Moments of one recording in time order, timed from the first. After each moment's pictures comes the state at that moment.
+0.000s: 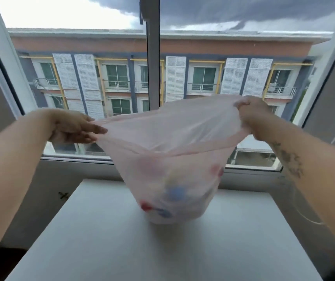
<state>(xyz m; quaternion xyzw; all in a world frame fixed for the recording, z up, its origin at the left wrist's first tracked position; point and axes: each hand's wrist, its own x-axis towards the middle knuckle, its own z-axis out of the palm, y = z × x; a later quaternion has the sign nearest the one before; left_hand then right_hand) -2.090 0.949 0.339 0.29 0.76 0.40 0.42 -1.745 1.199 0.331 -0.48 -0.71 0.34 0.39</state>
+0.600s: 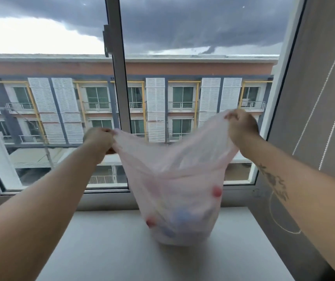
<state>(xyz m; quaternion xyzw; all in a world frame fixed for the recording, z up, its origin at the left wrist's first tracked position) -2.007 1.072 0.322 0.24 0.72 0.63 0.18 -1.697 1.227 0.337 -0.47 -0.69 0.23 0.50</state>
